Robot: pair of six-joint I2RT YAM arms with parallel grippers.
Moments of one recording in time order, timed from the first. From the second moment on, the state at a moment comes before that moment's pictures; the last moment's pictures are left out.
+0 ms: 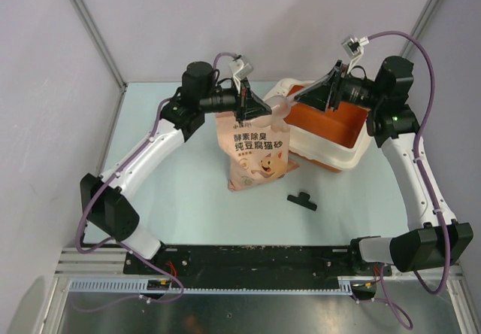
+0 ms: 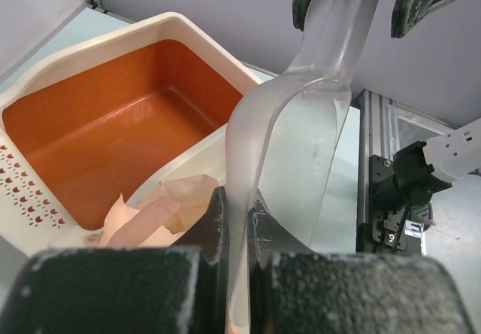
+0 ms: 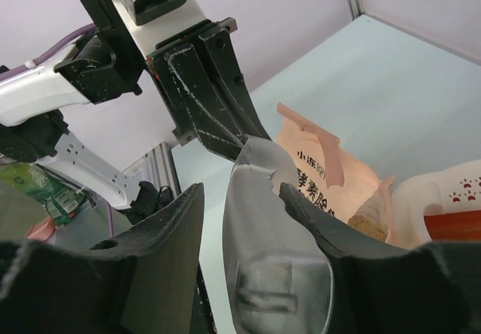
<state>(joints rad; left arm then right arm) -0.54 1.57 1.53 -0.15 0.81 -0.10 0.13 1.30 1.44 -0.11 -1.07 0.45</state>
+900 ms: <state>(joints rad) -0.42 1.58 1.61 -0.24 0.73 0.11 -0.01 1.42 1.70 -0.46 -0.88 0.20</state>
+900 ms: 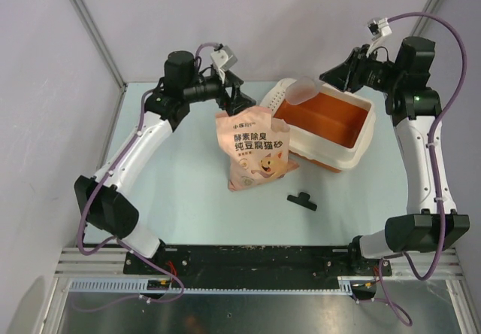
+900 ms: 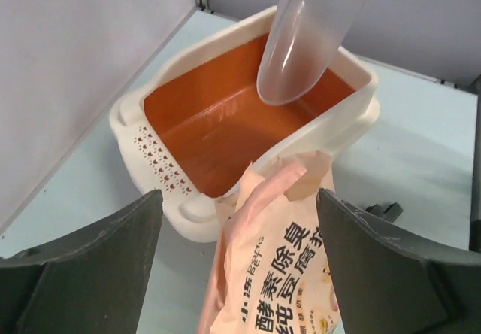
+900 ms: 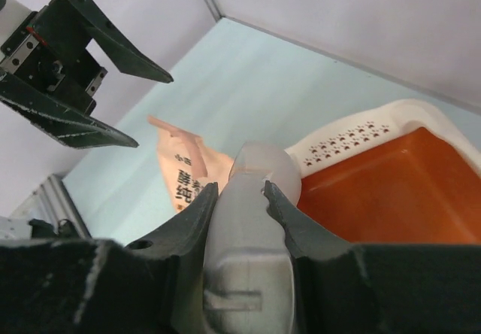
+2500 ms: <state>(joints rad) -0.47 1.41 1.44 -0.67 0.77 0.43 0.37 1.44 1.54 -0.73 -0.36 0.16</state>
